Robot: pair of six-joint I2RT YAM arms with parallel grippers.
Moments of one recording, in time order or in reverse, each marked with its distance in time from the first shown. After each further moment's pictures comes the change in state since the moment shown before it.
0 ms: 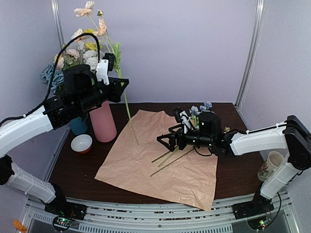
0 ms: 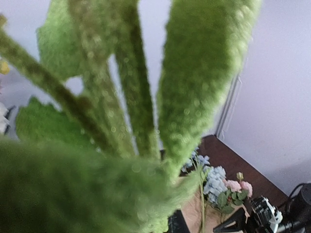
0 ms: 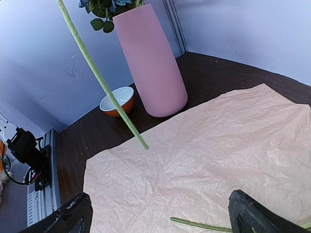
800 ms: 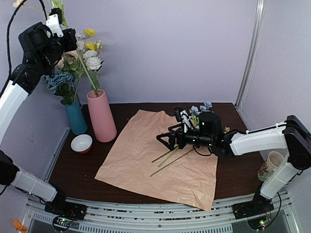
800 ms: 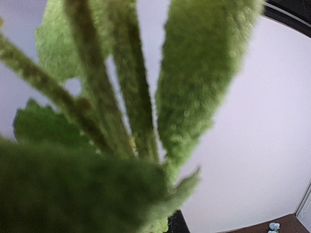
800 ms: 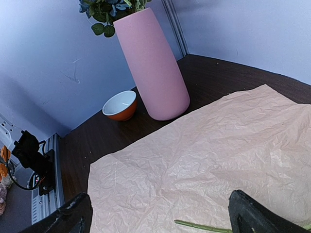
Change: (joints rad) left arm 0.361 0.046 0.513 -0.137 -0.154 0.190; right arm -0.008 0.003 0.000 0.023 0.001 0.032
